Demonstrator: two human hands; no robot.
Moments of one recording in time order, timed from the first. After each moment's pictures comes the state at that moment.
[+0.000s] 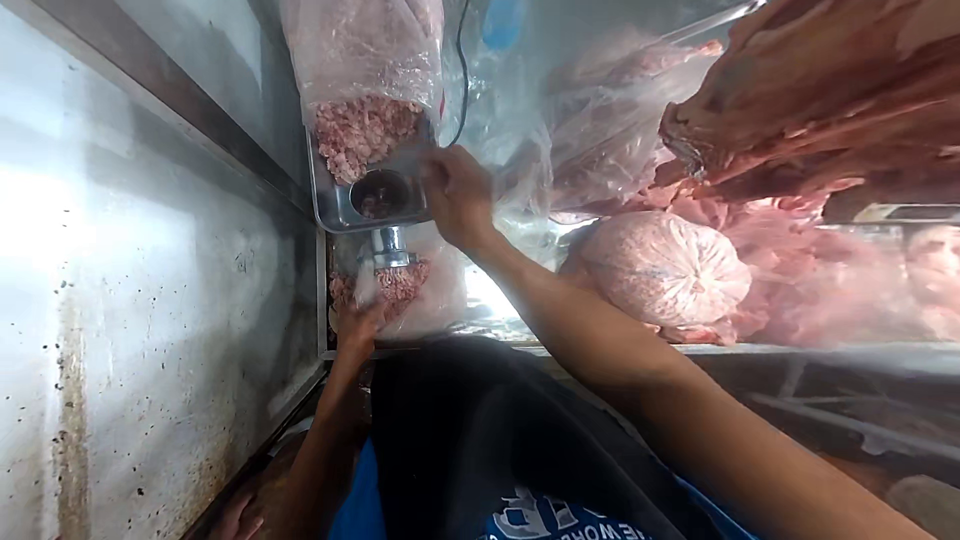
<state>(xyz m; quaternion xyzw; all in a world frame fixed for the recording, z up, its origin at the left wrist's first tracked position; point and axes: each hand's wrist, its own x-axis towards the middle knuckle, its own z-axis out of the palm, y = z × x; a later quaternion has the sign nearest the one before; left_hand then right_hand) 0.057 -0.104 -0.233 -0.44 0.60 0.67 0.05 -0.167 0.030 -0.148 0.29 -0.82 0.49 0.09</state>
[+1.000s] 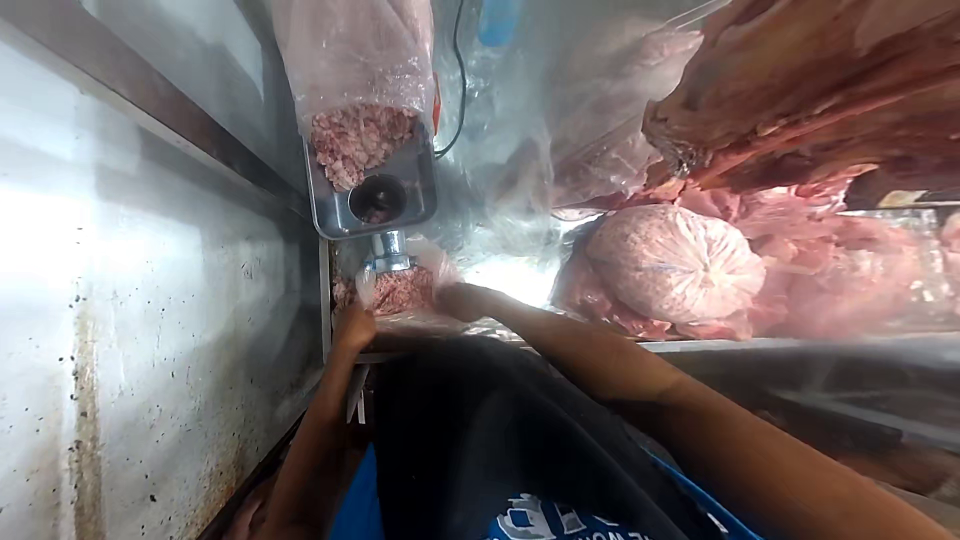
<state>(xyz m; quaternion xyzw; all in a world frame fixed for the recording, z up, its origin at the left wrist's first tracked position) 0.030 -0.130 -0.223 -0.32 0.83 0.28 0.35 -0.095 0.089 -0.256 0.39 -0.75 0.07 -0.53</state>
